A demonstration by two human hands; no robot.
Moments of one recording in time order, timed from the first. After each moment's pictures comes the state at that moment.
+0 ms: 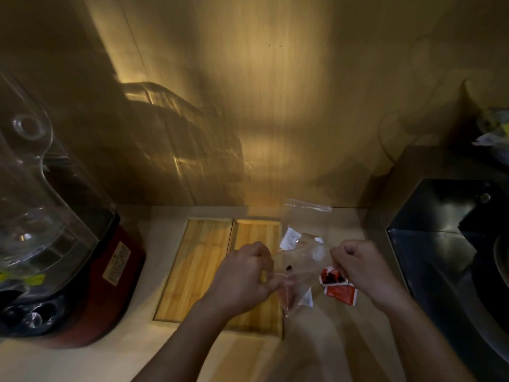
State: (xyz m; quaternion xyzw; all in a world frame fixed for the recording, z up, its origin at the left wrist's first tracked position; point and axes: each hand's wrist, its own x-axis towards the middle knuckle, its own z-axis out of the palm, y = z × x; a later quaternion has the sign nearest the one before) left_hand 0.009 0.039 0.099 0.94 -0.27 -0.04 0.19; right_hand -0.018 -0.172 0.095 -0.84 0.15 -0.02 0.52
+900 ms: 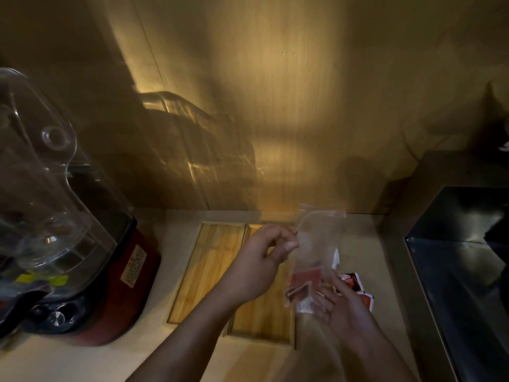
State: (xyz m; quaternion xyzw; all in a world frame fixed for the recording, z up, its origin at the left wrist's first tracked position) left_hand 0.020 0.029 0.136 0.80 -0.21 -0.09 0.55; right_hand -0.023 -0.139 0.009 -0.36 0.33 0.12 0.87
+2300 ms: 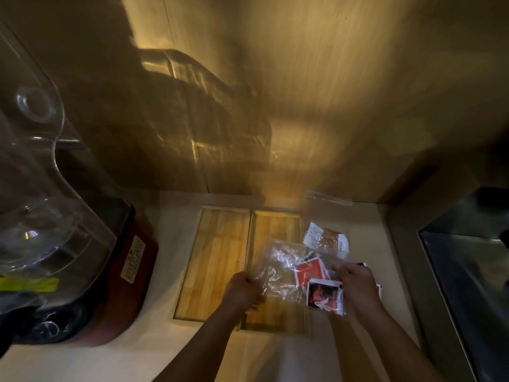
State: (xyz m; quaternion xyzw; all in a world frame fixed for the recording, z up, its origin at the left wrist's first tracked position) left_hand 0.046 0.096 -0.022 0.75 0.18 -0.33 0.55; right_hand 0.010 -0.119 0.003 -0.72 0.34 -0.01 0.60
